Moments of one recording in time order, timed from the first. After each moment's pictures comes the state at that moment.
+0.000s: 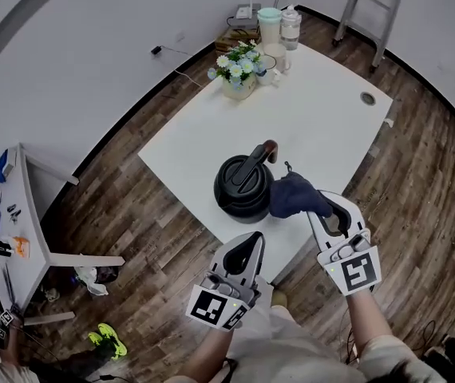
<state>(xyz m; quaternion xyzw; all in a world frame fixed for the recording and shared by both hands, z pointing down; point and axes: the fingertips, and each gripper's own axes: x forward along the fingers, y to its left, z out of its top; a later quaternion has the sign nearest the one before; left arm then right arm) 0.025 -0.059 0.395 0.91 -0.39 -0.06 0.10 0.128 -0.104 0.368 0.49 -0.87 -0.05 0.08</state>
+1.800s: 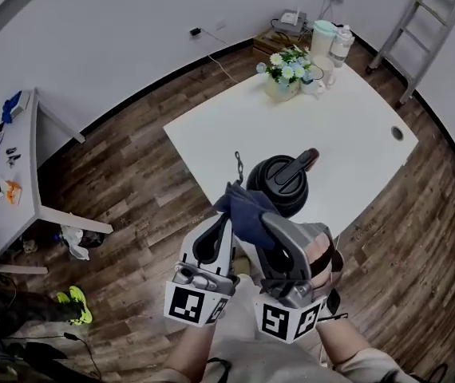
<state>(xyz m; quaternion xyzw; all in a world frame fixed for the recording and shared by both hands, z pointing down) -0.084 -0.079 0.350 0.84 -0.54 -0.10 0.00 -0.036 -0.066 0.317 0.40 -0.78 -0.41 0.24</state>
